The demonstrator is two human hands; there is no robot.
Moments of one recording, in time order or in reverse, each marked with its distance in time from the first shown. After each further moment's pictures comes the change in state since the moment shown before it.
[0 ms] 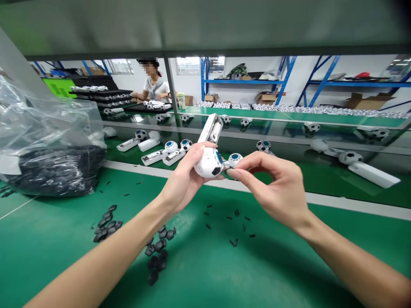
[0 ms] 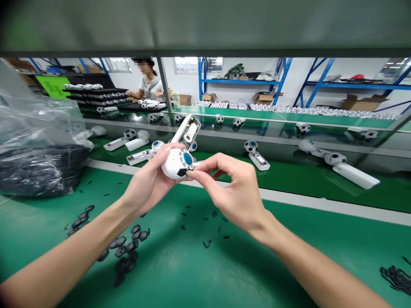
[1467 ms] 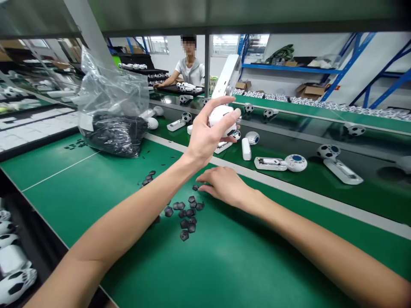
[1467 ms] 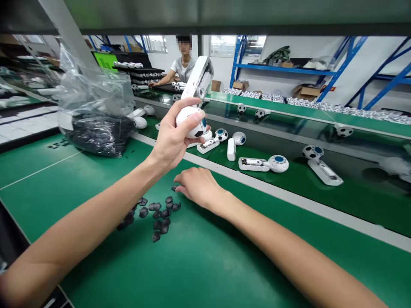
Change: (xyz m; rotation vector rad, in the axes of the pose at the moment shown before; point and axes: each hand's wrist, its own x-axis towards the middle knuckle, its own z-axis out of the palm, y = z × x) left_hand 0.019 0.018 -0.030 0.265 0.236 0.389; right_hand -0.006 0.030 0.132 -0.348 -0.969 -0.079
